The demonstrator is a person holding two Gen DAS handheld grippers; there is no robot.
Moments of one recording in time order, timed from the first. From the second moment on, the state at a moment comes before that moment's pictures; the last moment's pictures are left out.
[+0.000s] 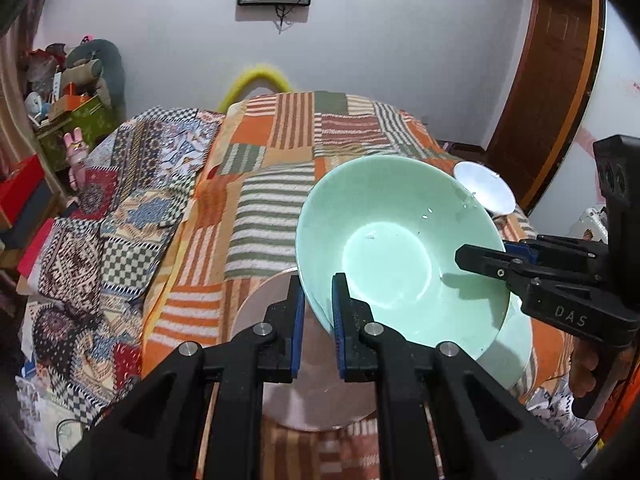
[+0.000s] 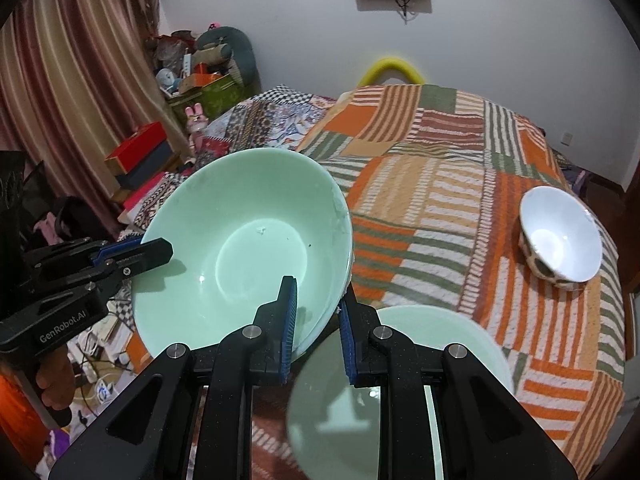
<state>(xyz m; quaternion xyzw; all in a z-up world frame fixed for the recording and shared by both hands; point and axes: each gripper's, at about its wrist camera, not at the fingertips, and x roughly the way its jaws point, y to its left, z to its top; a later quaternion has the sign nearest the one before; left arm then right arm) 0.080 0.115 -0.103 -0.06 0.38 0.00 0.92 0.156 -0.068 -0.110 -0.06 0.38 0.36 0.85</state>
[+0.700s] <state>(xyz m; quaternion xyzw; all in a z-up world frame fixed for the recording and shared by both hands) 0.056 0.152 -0.169 -0.10 0.44 0.04 0.89 0.139 -0.023 -0.158 -0.07 0.43 0.38 0.81</state>
